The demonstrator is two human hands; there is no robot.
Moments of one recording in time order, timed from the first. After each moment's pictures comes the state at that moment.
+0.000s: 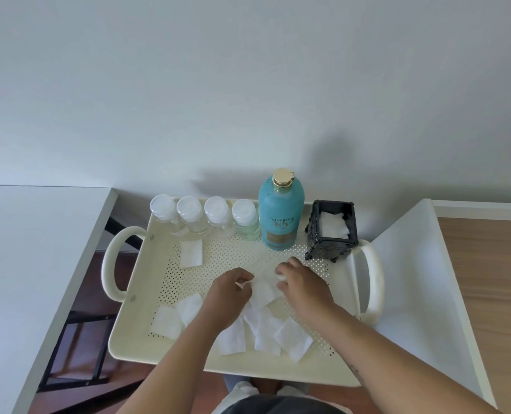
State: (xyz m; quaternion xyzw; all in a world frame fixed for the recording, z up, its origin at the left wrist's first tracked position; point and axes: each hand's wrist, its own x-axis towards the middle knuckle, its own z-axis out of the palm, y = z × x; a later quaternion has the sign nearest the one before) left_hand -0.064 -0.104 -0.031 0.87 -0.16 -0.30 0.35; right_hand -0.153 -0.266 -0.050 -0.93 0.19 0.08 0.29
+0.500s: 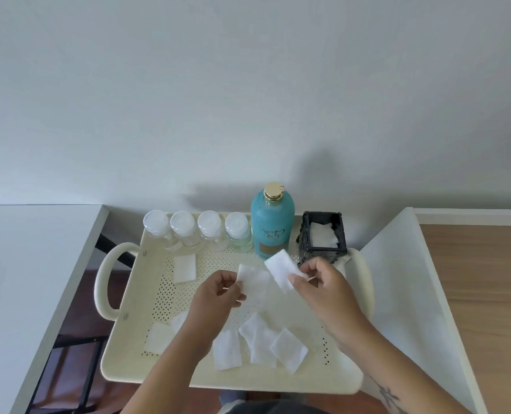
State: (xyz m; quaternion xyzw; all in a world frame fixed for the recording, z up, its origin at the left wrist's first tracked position) left_hand -0.064 -0.098 0.004 0.77 -0.03 -0.32 0.55; right_hand -0.185 -0.273 0.028 -0.72 0.36 -0.10 0.59
